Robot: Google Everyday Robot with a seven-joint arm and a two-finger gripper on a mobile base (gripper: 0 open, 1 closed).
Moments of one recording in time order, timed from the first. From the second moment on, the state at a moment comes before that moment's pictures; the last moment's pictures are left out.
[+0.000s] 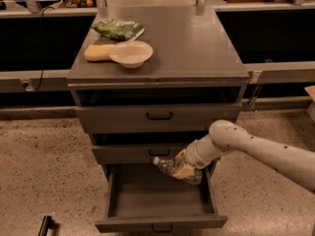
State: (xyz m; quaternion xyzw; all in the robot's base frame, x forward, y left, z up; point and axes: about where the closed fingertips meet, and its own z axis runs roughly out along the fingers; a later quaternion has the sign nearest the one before) arm 0.555 -0.086 0.490 -0.62 0.72 0.21 0.22
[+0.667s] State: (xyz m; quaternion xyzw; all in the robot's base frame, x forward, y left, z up) arm 0.565 -0.083 0.439 -0.63 0.72 0.23 0.18
